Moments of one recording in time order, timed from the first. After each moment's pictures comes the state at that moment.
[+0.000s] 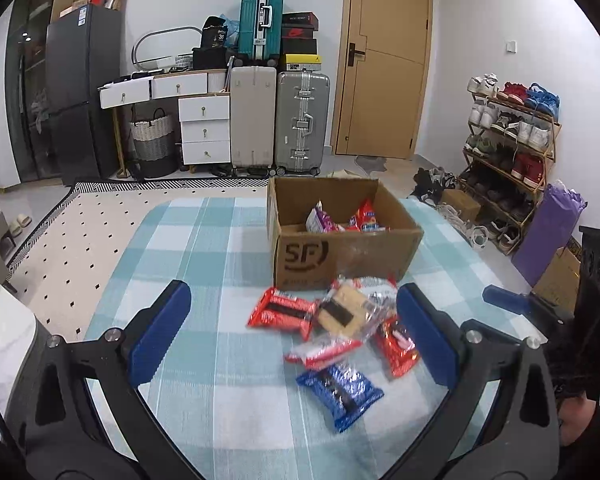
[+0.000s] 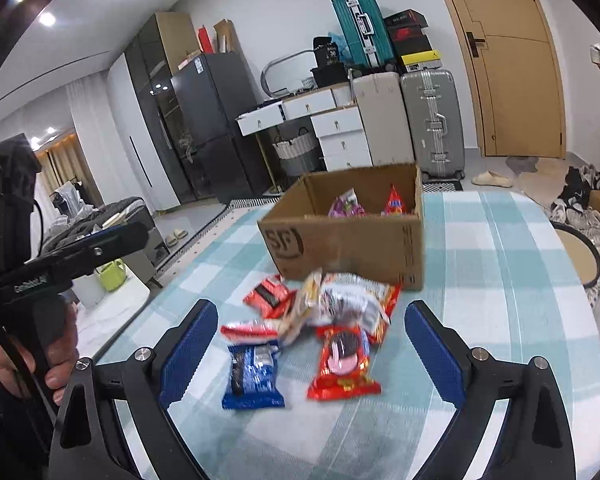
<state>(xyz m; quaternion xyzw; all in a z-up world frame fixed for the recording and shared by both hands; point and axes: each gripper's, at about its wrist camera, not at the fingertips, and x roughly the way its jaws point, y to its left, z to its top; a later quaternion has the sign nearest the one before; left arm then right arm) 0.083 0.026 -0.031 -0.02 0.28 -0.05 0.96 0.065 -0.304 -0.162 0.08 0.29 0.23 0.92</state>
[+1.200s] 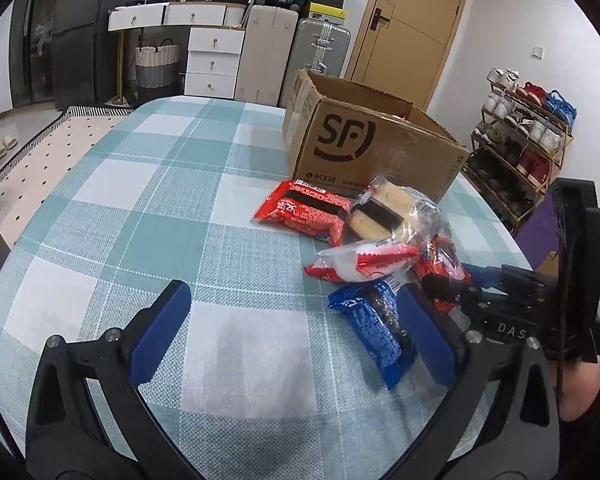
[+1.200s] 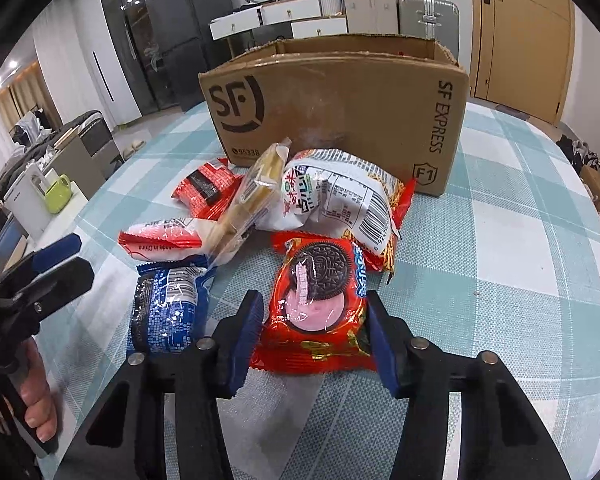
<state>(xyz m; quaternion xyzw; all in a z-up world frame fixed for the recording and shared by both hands) 0.115 0.054 -0.164 -0.11 0.37 -0.06 0.92 0.137 -0.255 -0.247 -0.01 0.44 0.21 0.87</state>
